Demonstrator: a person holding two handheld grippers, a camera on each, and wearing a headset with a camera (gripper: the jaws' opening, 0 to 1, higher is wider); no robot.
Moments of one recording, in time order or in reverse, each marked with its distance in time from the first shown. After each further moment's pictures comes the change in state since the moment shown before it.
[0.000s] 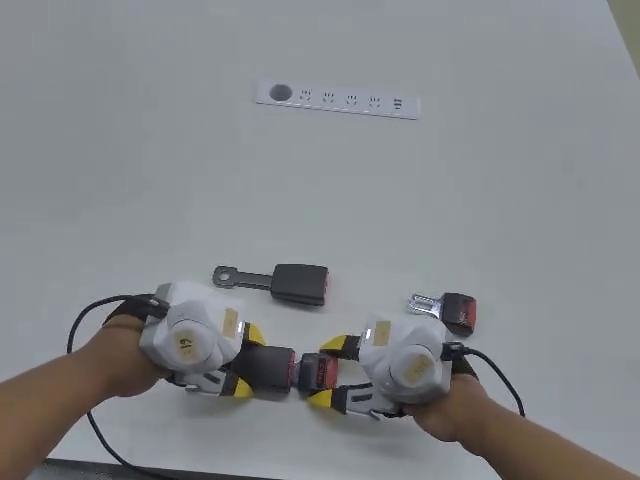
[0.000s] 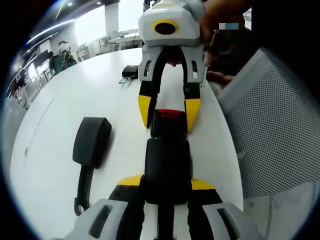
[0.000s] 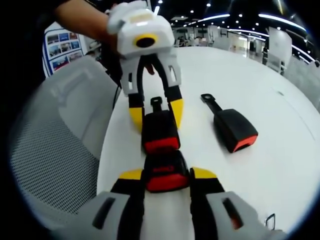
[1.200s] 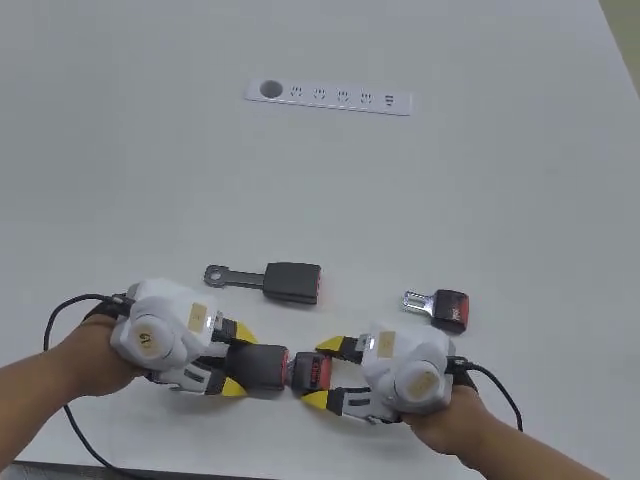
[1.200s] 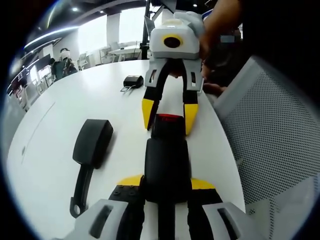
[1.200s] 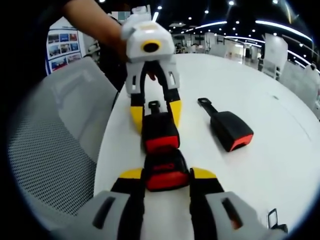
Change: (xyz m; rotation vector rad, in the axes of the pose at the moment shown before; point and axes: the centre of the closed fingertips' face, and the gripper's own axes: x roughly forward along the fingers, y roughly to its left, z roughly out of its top) left arm -0.002 0.000 0.001 -0.003 -0.129 -0.033; right arm 0.000 0.000 0.000 -0.010 -0.056 -0.051
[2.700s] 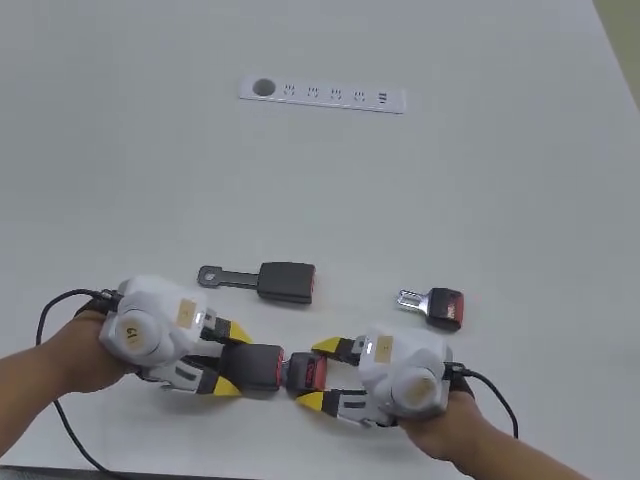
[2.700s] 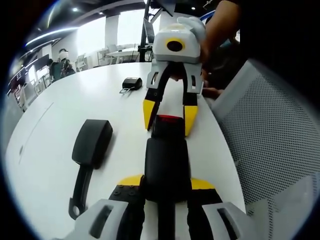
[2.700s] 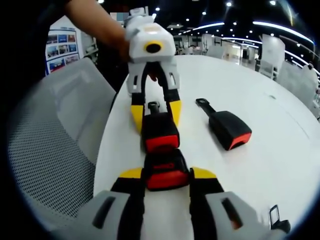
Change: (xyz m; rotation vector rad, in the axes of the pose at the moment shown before) left arm -0.001 0.000 0.001 -0.001 -0.028 -0.032; right arm 0.000 0.001 -0.001 0.011 -0.016 -0.026
